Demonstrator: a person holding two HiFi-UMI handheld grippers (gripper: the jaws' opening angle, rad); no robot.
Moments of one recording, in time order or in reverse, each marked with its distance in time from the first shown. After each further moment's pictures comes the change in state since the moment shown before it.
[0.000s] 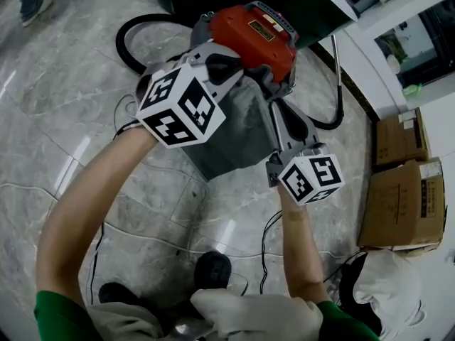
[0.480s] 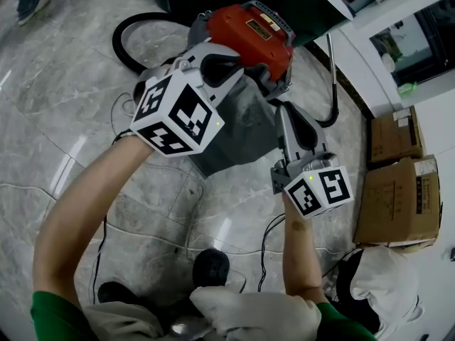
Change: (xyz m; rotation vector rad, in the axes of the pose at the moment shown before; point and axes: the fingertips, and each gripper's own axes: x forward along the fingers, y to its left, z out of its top) left arm -0.020 0.003 0.018 -0.030 -0.077 0.061; right arm -0.027 0.017 0.034 -0.053 -0.050 -0.001
